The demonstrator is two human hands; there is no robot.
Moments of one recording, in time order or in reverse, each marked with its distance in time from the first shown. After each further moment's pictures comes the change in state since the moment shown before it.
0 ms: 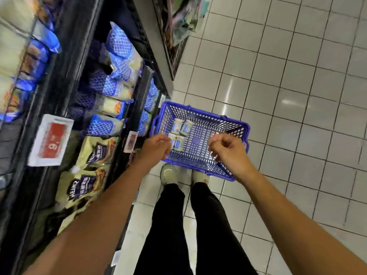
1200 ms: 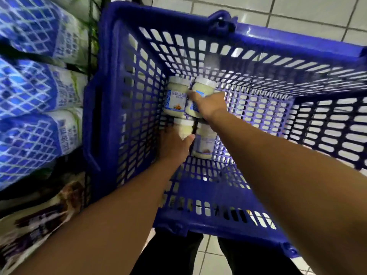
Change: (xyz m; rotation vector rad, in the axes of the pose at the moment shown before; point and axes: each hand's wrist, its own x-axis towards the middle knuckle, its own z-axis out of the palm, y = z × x) left_hand 0.388 -0.295 0.152 0.653 -0.027 -0.175; right_hand 0.468 0.358 0.165 -0.147 0.193 0.473
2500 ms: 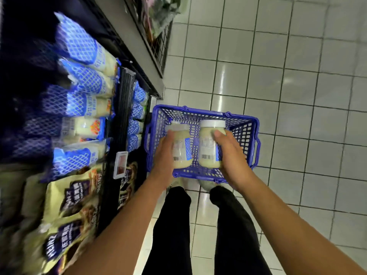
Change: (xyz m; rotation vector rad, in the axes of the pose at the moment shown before) left_hand -0.383 0.127 -0.234 -1.145 -0.141 0.128; right_hand -0.457 -0.084 -0.248 0.581 -0.246 -0.274
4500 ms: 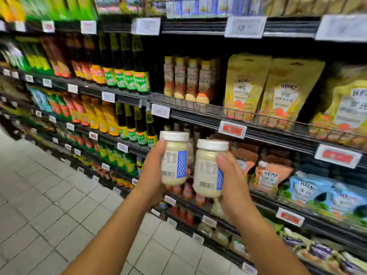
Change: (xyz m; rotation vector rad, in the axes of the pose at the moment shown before) left_hand -0.870 -0.238 -0.102 -0.810 1.313 1.101; right_hand -0.752 0.118 0.102 -0.666 -1.927 -0.181
